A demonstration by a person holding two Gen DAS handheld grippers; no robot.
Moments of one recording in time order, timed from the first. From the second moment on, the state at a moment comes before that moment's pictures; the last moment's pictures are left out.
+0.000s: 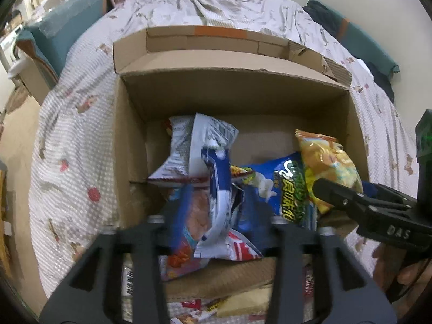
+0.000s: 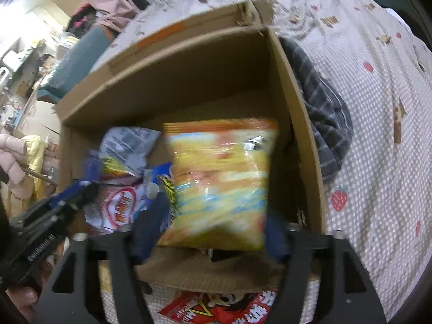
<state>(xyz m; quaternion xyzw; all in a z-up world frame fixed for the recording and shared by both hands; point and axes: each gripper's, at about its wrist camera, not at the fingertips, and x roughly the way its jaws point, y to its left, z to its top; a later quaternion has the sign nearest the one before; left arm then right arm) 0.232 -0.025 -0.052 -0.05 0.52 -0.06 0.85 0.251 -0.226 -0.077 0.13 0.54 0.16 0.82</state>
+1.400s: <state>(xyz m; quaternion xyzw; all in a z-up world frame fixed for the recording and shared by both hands) 0.128 0.001 0.009 -0.07 0.44 -0.04 0.89 0.156 -0.257 -0.022 0.15 0.49 0.17 0.84</state>
